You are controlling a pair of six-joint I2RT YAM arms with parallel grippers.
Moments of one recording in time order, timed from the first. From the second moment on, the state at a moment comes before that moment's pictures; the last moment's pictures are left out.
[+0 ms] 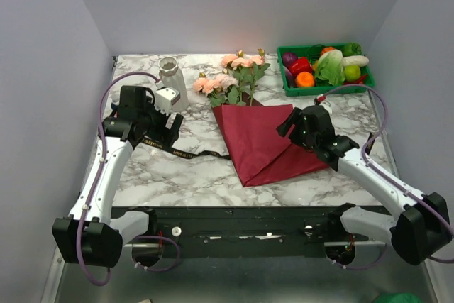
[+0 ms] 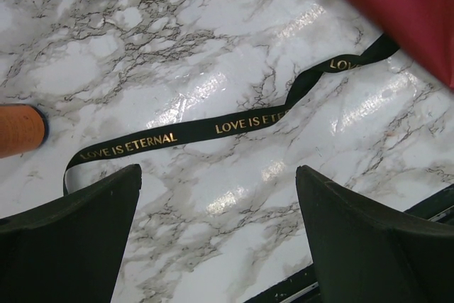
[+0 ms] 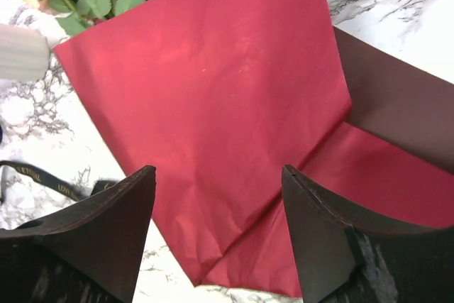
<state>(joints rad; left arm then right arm) -0.11 1.11 1.08 -0.82 0.31 0.35 0.51 1.10 0.76 -0.31 0.23 0.80</state>
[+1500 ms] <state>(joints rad) -0.11 1.14 1.32 -0.84 0.21 0.28 0.90 1.25 0.77 0.06 0.14 0.65</state>
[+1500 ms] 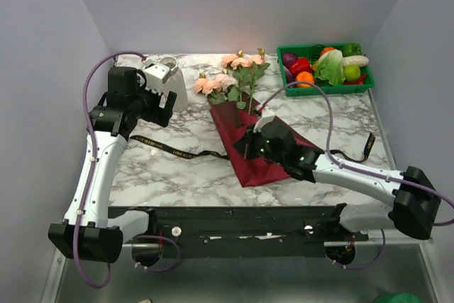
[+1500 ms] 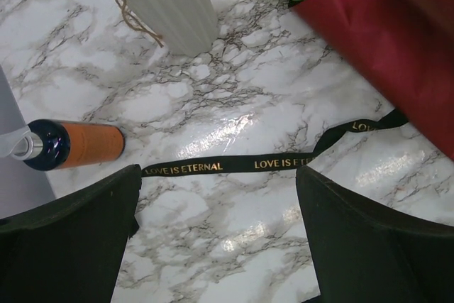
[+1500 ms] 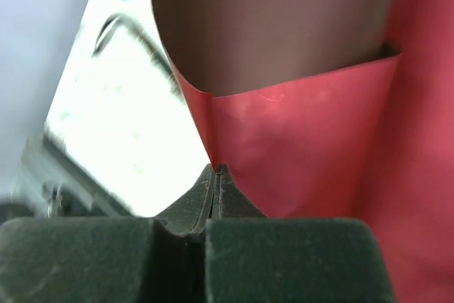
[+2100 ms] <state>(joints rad) -0.09 1.15 1.40 -0.84 0.01 0.28 1.22 1.71 1.24 -0.05 0.03 0.43</state>
